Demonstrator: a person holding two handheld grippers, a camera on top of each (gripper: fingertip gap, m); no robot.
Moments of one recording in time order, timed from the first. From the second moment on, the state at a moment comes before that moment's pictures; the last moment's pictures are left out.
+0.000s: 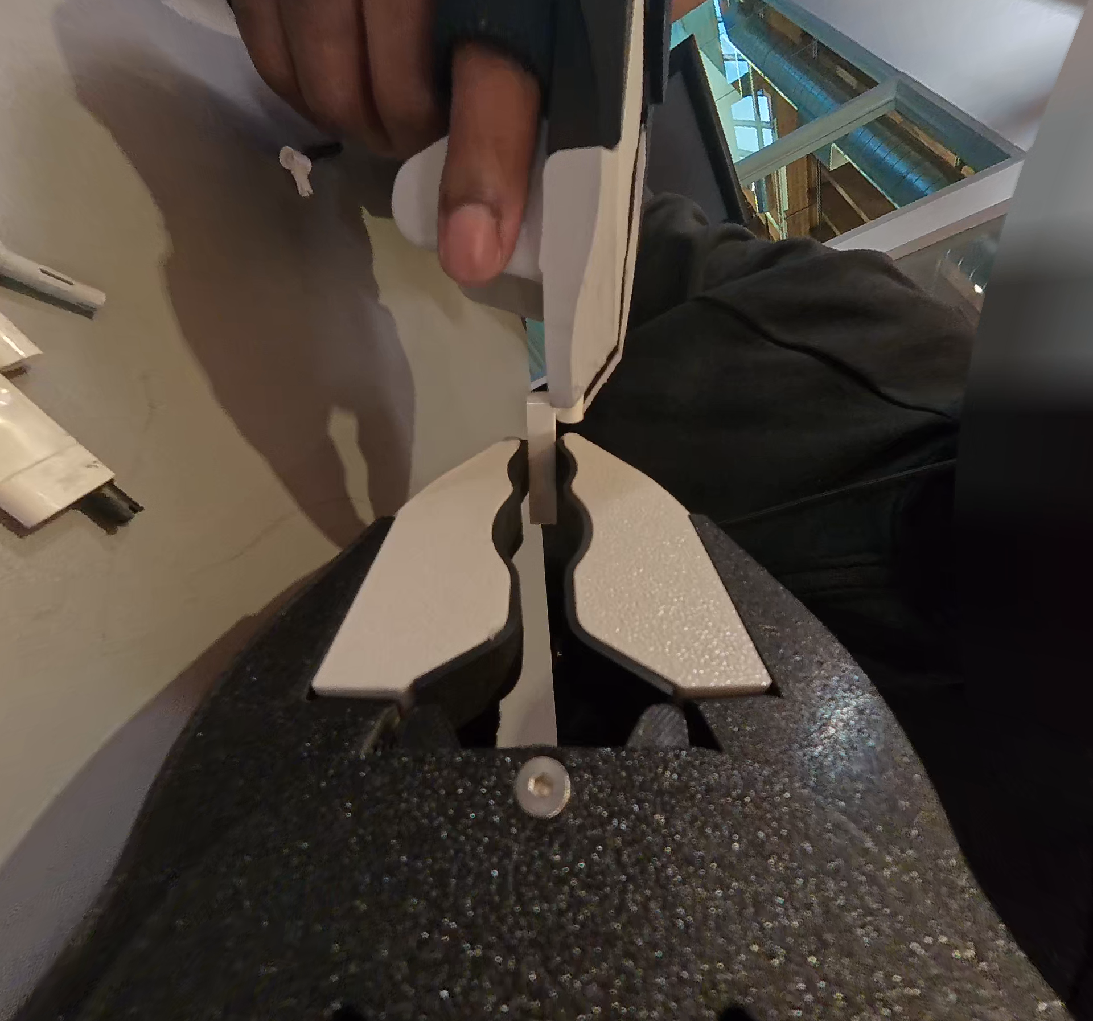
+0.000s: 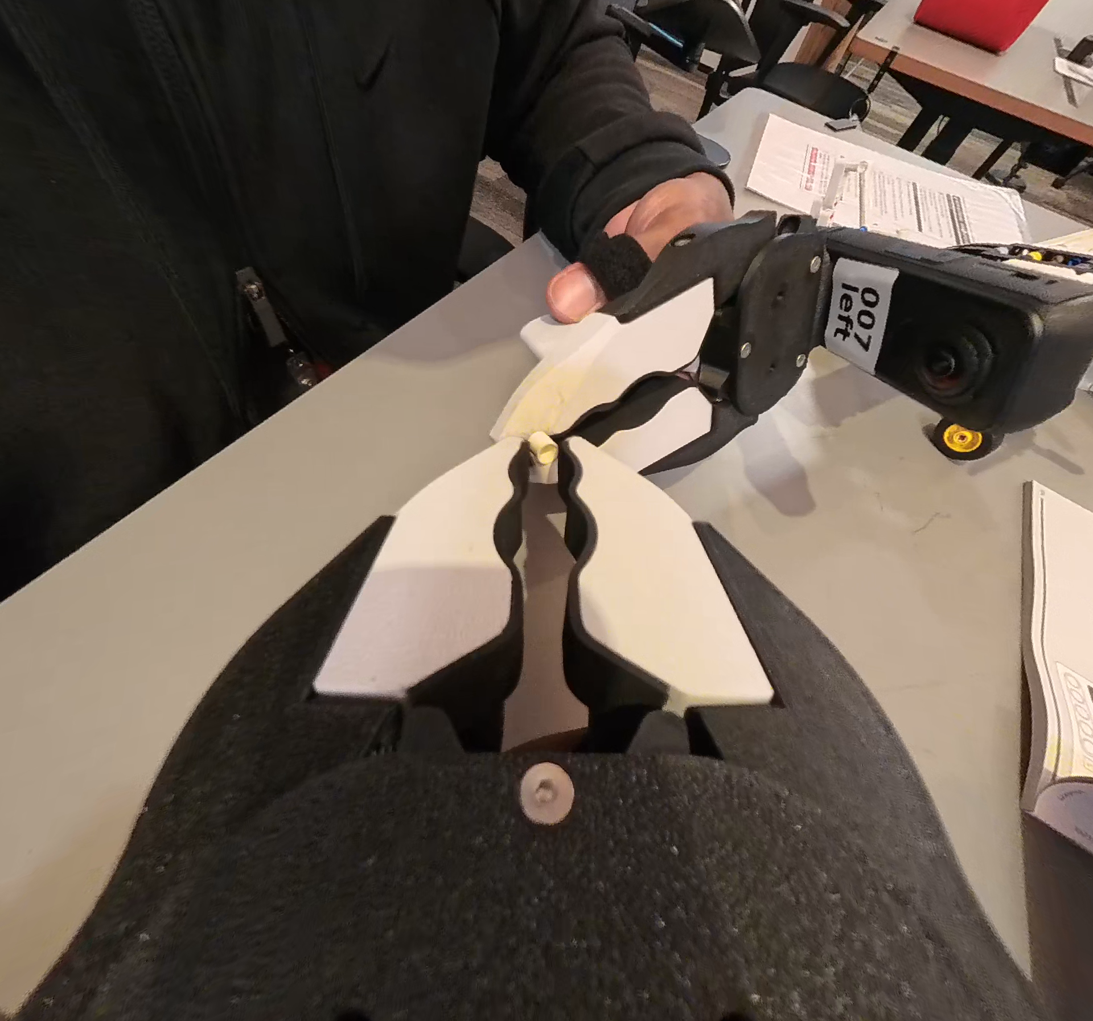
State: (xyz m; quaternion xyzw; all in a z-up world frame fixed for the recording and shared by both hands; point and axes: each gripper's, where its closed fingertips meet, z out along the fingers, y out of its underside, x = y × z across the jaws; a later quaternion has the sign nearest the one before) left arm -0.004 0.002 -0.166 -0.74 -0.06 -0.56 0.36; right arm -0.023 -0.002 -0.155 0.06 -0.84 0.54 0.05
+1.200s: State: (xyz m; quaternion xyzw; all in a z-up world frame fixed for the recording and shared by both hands) left arm -0.012 0.007 -0.165 -0.74 -0.09 -0.55 0.39; right arm -0.035 0.003 -0.151 0.02 -0.82 0.56 0.12
